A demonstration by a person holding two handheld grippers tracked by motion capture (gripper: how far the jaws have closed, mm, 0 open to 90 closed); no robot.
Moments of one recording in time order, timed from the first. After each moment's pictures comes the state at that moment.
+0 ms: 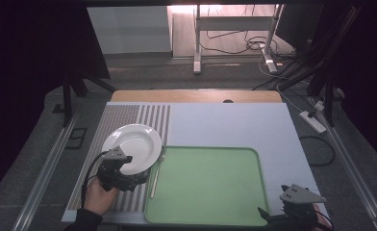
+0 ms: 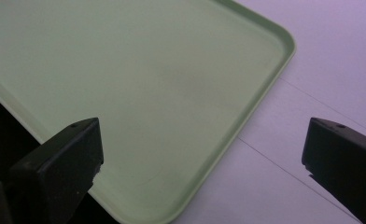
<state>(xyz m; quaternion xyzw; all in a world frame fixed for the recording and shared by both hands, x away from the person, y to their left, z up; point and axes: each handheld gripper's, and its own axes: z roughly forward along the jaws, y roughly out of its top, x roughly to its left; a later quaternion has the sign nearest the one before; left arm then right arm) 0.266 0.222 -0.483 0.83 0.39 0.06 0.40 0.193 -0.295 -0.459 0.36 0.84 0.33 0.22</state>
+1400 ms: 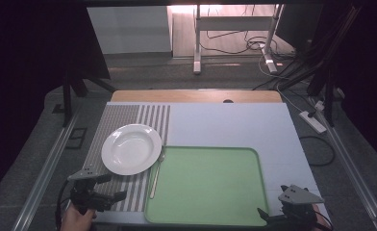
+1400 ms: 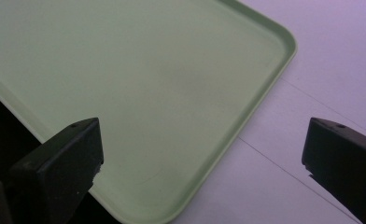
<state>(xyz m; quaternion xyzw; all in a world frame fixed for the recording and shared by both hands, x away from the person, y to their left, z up) 0.206 0.273 -0.495 0.78 0.45 0.03 0.44 0.192 -0.293 -0.459 0.36 0.85 0.32 0.22</state>
